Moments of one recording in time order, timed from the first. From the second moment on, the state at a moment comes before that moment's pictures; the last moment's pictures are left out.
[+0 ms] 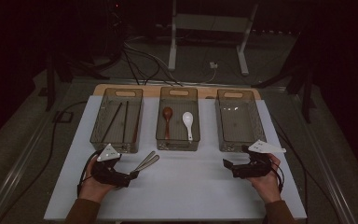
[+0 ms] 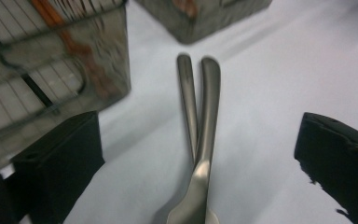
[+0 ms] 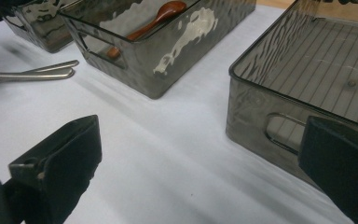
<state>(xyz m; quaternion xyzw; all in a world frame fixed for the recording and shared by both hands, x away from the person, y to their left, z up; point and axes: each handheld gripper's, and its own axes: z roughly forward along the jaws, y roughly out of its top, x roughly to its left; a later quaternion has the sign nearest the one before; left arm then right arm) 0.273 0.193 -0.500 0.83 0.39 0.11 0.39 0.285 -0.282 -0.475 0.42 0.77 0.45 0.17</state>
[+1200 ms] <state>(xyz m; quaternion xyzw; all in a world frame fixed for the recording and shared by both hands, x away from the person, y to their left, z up) 0.281 0.175 -0.513 0.89 0.34 0.09 0.30 0.286 -0.285 -0.480 0.43 0.77 0.45 0.16</state>
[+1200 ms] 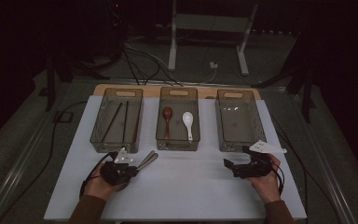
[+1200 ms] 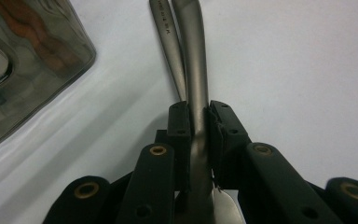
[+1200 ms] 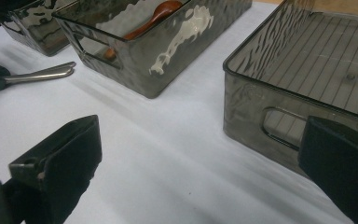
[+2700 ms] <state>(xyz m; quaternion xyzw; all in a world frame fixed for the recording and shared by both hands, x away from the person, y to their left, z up) 0.286 0.168 -0.513 0.88 0.35 0.11 0.29 0.286 -0.284 -0.483 0.43 0.77 0.45 0.15</state>
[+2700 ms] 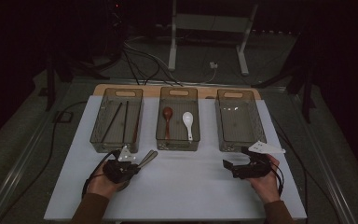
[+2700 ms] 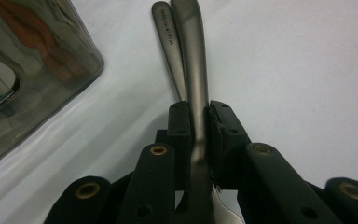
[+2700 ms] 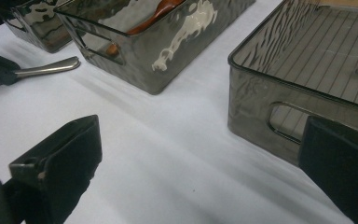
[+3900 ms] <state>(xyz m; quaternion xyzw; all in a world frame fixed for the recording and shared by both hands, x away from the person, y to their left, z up) 0.278 0.154 -0.481 0.86 0.34 0.12 0.35 0.285 -0.277 -0.483 0.42 0.77 0.45 0.15</state>
